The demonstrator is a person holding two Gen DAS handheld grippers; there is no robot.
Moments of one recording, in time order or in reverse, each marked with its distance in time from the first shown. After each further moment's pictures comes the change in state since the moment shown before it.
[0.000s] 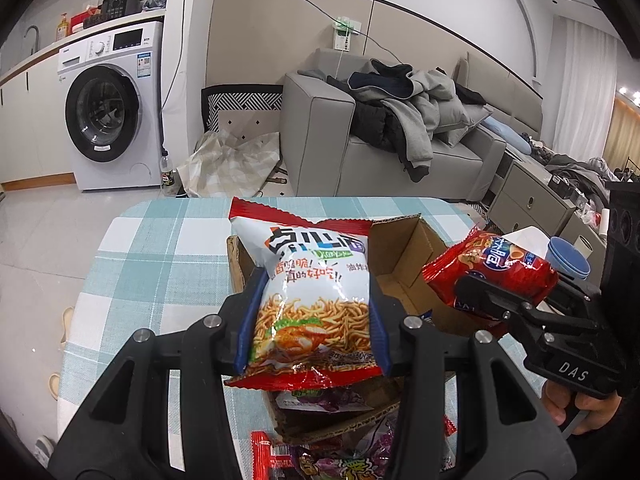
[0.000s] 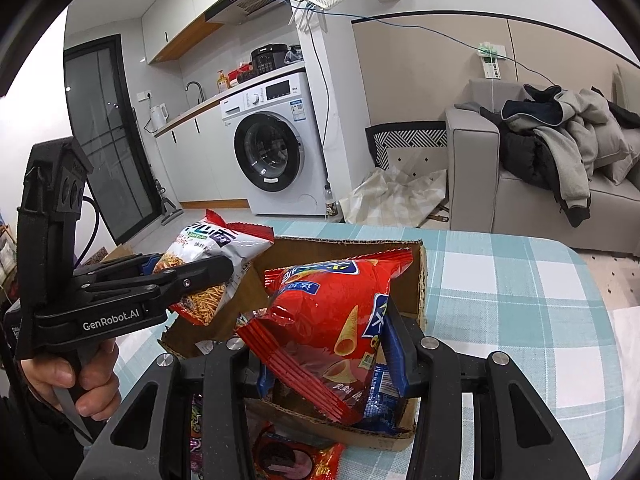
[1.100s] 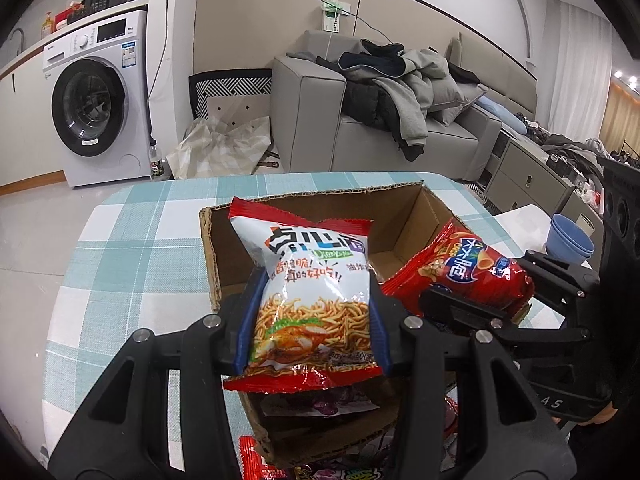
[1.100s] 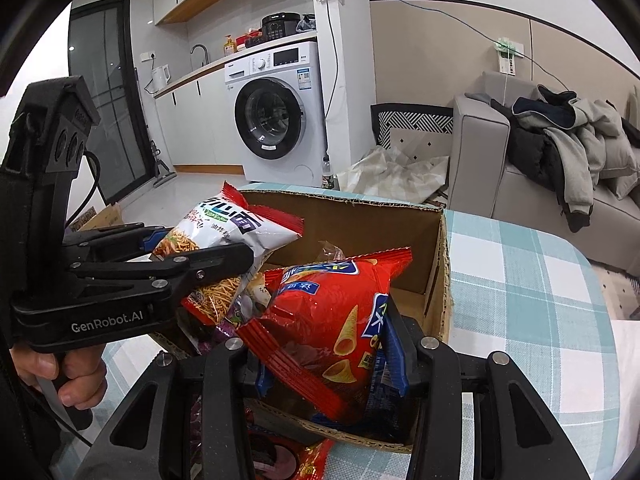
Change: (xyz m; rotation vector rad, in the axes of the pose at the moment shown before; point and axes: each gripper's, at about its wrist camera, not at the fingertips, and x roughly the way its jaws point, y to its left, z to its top) left arm 0.040 -0.003 -0.020 0.040 0.058 -0.021; right arm 0.040 0.007 -0.016 -0.092 0.092 -0.037
